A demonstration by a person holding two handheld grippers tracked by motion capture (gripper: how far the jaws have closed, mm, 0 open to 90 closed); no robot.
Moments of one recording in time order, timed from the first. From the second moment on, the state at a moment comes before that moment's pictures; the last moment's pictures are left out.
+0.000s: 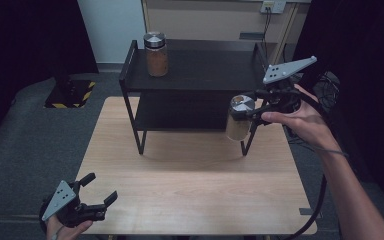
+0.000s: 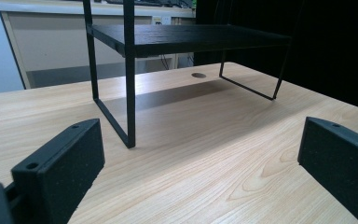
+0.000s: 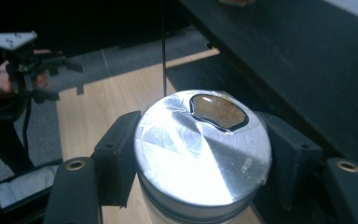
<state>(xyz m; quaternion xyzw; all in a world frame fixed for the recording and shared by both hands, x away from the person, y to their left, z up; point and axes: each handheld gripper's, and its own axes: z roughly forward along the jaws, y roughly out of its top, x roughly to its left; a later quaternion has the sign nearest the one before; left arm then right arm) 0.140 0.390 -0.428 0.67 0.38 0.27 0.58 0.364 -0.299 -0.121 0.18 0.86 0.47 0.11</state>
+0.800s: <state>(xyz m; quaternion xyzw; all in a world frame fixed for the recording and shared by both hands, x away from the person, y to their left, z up) 0.141 0.391 -0.428 0.67 0.38 0.27 0.58 0.390 -0.266 -0.056 0.23 0.84 0.47 0.16</state>
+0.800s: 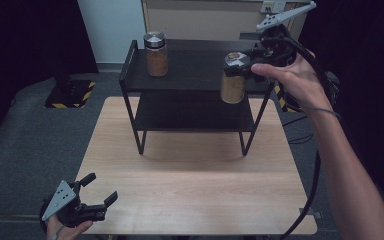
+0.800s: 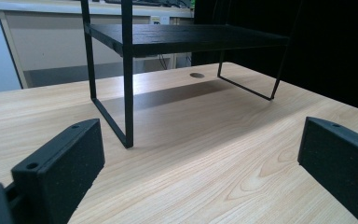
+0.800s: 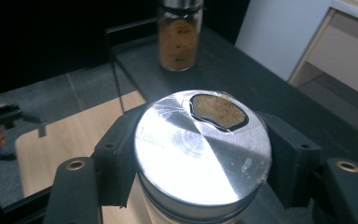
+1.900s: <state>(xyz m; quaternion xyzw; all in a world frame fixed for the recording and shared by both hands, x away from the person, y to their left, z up) 0.132 0.394 -0.430 0.66 0.39 0.27 0.58 0.452 -0.249 -0.063 0.36 0.79 0.44 0.25</state>
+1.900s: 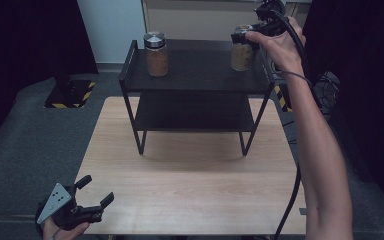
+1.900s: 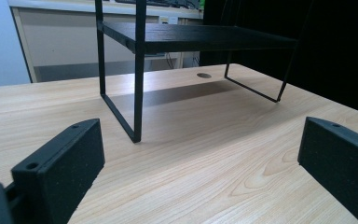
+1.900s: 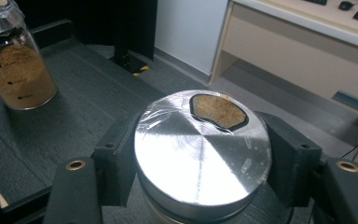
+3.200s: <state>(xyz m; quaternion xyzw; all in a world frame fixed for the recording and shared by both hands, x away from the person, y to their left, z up) 0.135 0.392 -0.429 0.66 0.39 0.27 0.58 0.380 -0.340 -0.110 0.34 0.73 0.55 0.24</state>
